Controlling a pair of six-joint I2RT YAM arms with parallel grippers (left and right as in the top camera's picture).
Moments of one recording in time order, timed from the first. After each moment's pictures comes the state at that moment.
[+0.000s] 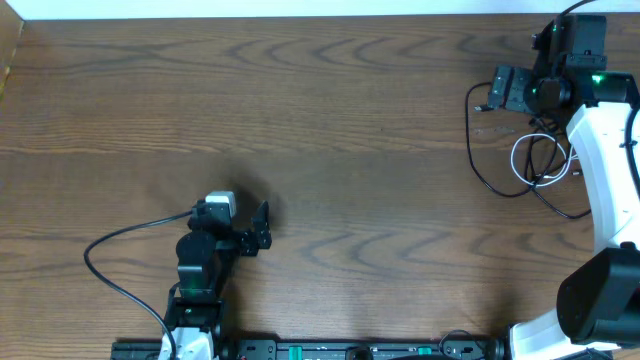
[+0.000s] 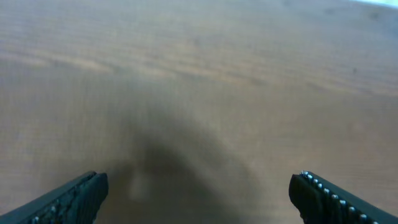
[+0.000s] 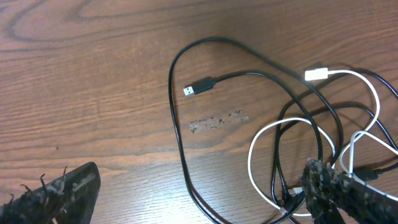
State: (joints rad) left arm -0.05 0.83 0.01 0.37 0.15 -0.17; right arm -0.06 1.71 1.54 -0.83 0.00 0.18
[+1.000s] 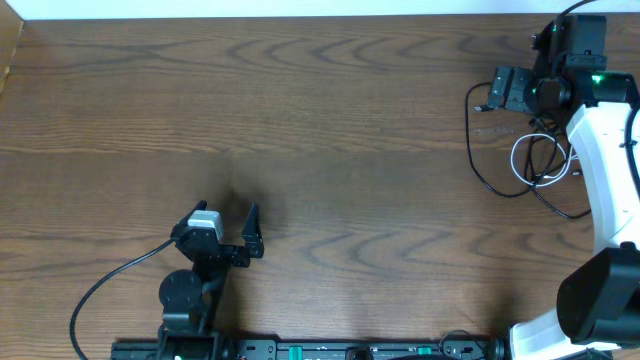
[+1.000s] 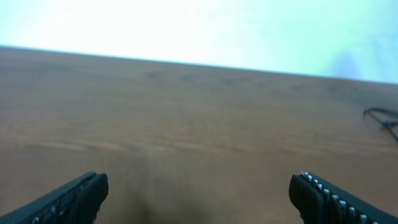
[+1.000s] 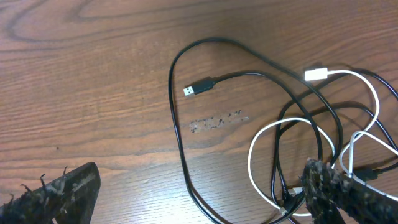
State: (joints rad) left arm -0.05 0.08 0.01 -0.09 0.13 -0.14; right arm -0.06 1.71 1.54 -0.83 0.00 0.17
